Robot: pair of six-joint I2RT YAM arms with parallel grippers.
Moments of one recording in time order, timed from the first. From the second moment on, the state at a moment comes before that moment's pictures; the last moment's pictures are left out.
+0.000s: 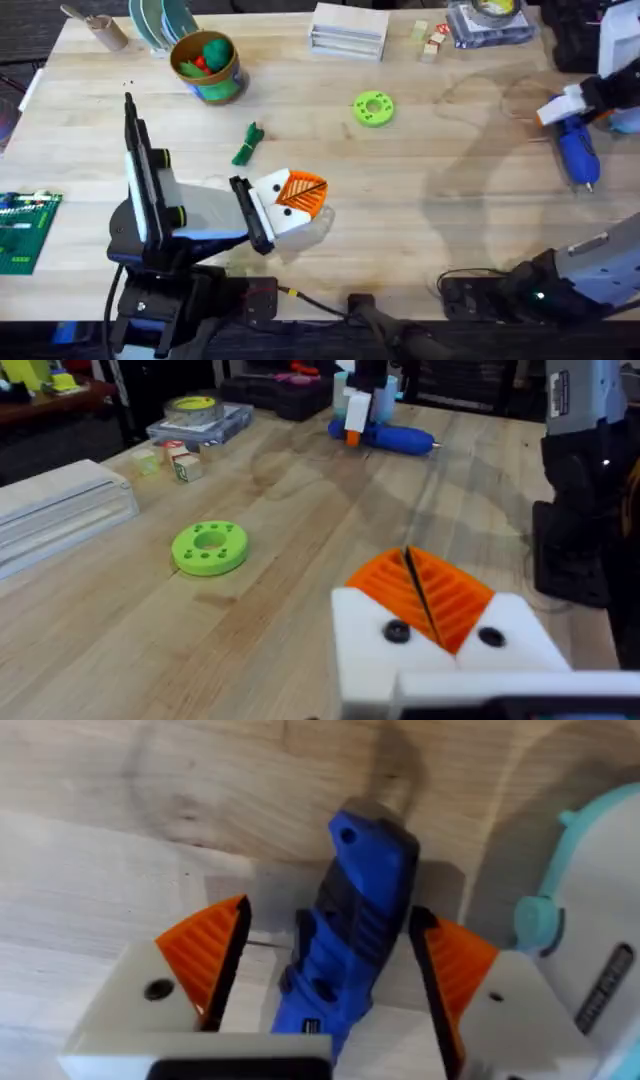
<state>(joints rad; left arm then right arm) -0.09 0.01 0.01 -0.11 1.05 0.07 -0.60 2.05 1.59 -1.04 -0.09 -0.78</state>
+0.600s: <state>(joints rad) -0.09 0.01 0.01 -0.11 1.05 0.07 -0.60 2.08 1.59 -1.03 -0.08 -0.77</state>
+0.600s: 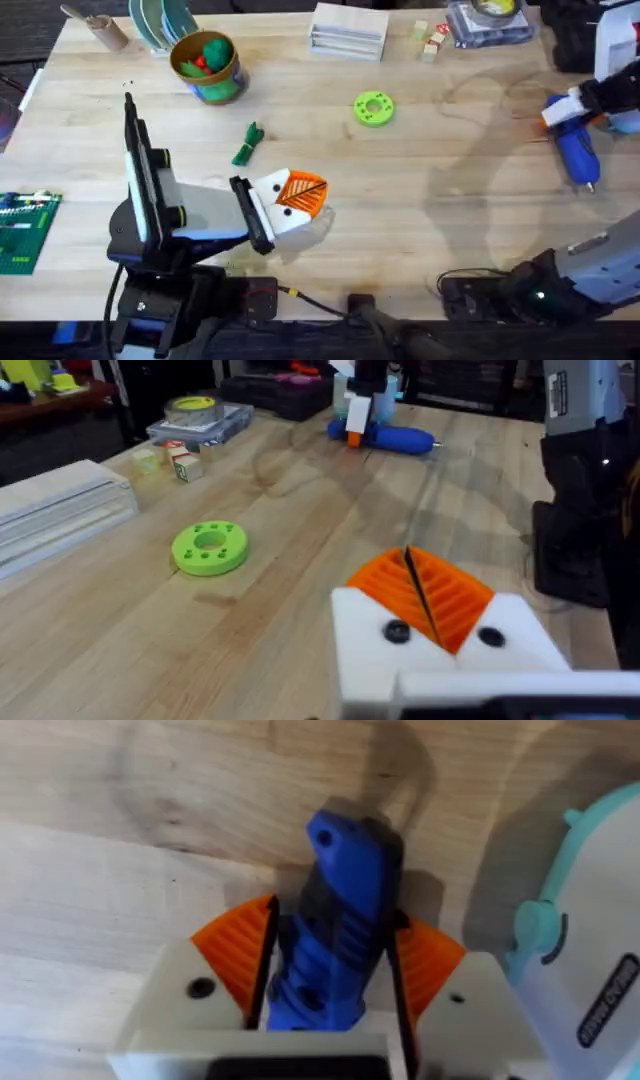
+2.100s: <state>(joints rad) -0.09 0.01 0.01 -0.11 1.05 0.07 -0.53 2.04 1.67 -1.03 -0.12 -0.61</state>
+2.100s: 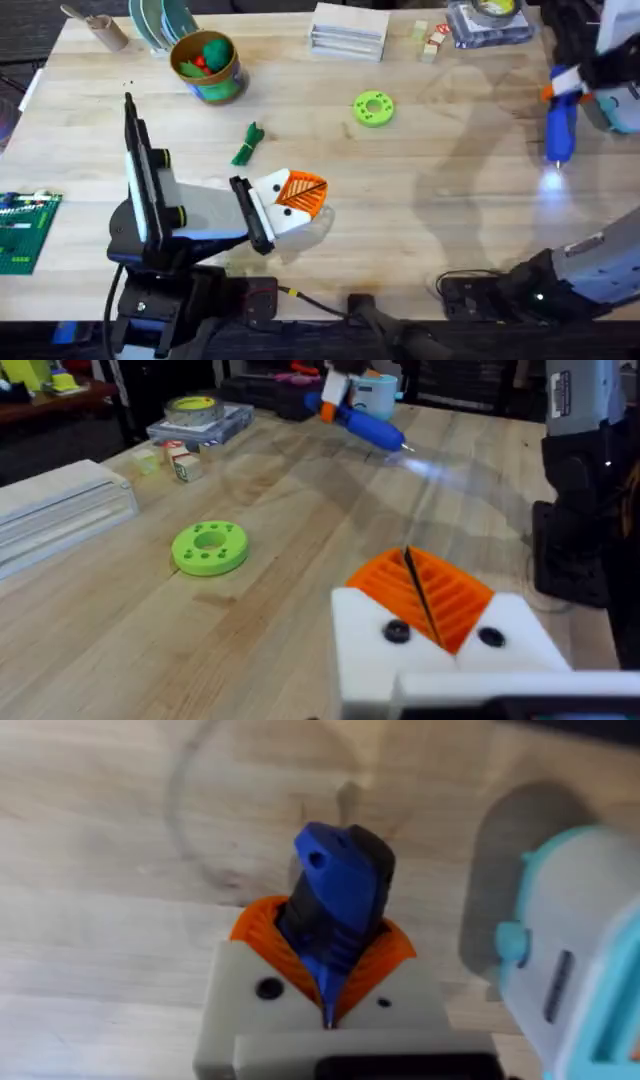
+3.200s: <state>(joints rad) -0.09 0.01 0.01 -0.11 1.05 0.07 -0.16 1.03 1.26 -0.81 -0.18 -0.33</state>
